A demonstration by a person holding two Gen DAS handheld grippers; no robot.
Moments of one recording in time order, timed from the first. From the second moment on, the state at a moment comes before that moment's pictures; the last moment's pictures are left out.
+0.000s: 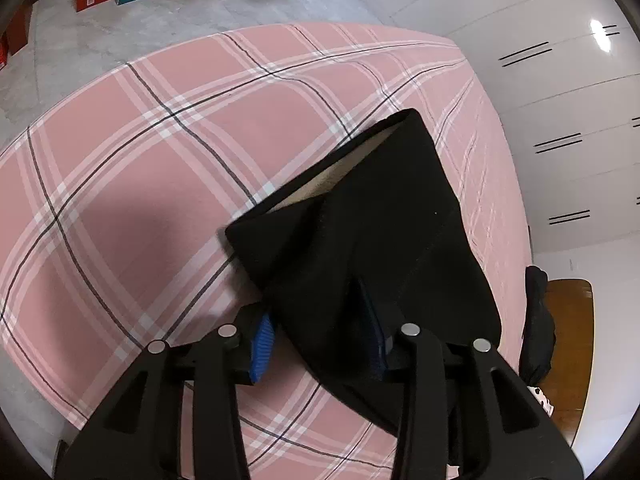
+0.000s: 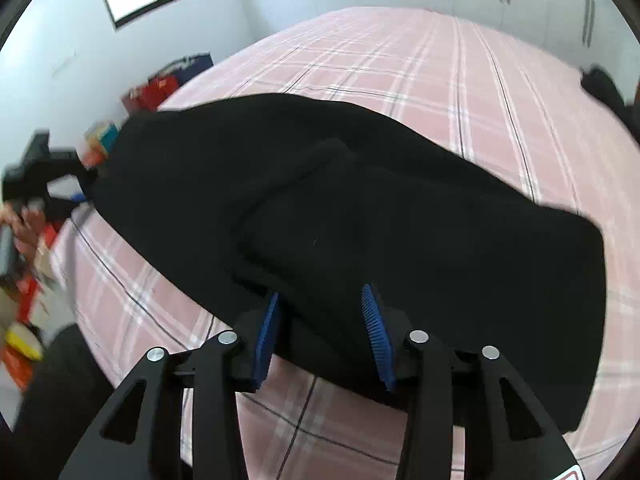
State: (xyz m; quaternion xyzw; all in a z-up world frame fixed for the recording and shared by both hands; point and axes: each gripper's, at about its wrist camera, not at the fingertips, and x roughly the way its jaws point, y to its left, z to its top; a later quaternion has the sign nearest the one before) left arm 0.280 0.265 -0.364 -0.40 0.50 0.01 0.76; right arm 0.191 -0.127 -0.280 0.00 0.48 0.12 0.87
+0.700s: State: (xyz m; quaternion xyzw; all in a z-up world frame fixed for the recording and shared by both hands) left arm 0.283 0.261 -0.363 -0.40 0.51 -0.01 0.76; right arm 0.229 -0.095 -0.243 0.02 0.45 0.14 0.88
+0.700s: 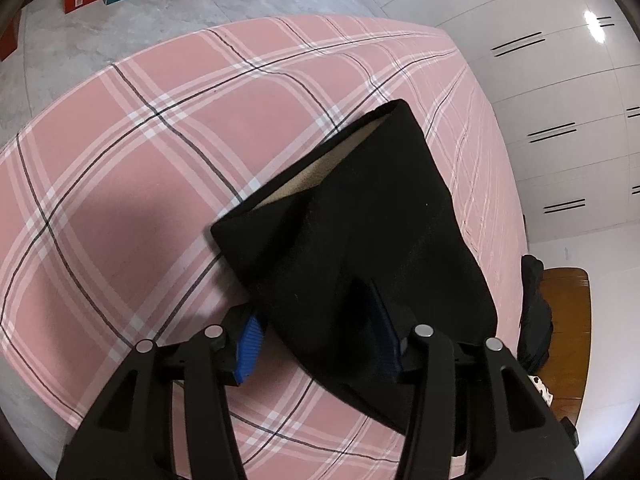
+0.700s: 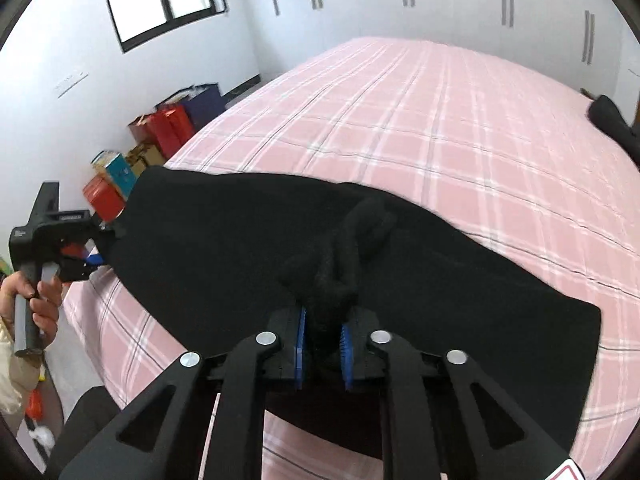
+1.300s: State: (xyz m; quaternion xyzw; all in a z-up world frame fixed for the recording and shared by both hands) left arm 0.280 0.258 -0.351 -0.41 0.49 0.00 0.77; right arm 0.136 -0.180 -0.241 0.12 0.45 0.06 0.88
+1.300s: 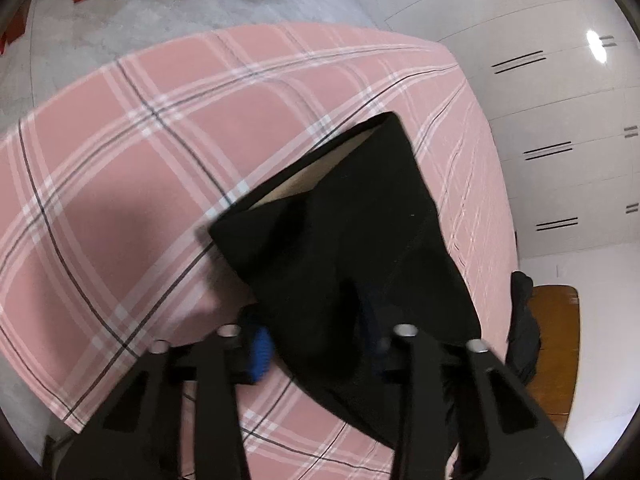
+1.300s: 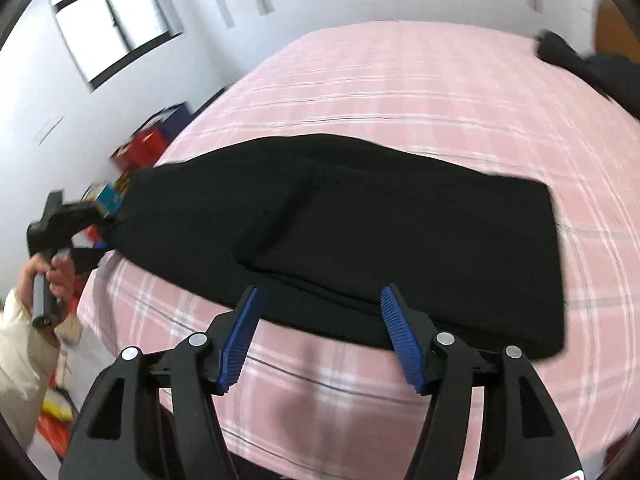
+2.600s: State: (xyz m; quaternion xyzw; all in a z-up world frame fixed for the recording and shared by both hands) left arm 0.129 -0.059 -0.240 -0.03 0.42 -0.20 0.88; right arm 0.127 -0.292 -0.223 0.22 0.41 0.05 0.88
